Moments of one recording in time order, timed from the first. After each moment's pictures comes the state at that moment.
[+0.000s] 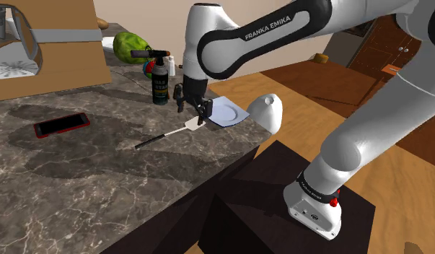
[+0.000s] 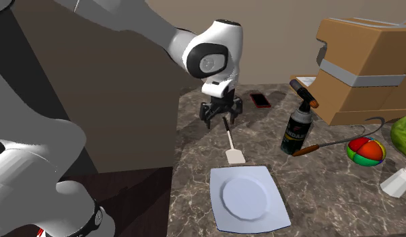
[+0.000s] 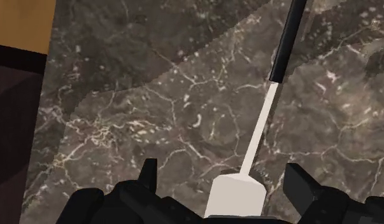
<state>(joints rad) -0.20 -0.10 0.66 -2.30 0.12 2.24 1.80</state>
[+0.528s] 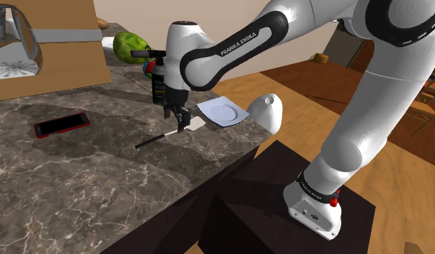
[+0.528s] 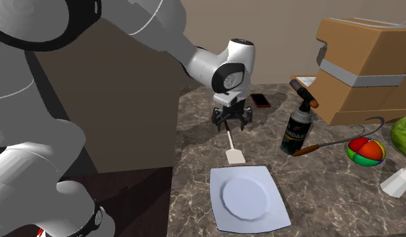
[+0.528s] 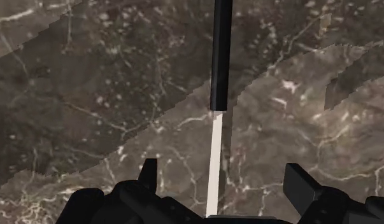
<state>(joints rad) -0.18 0.19 0.66 -2.16 -0.09 2.34 2.17</state>
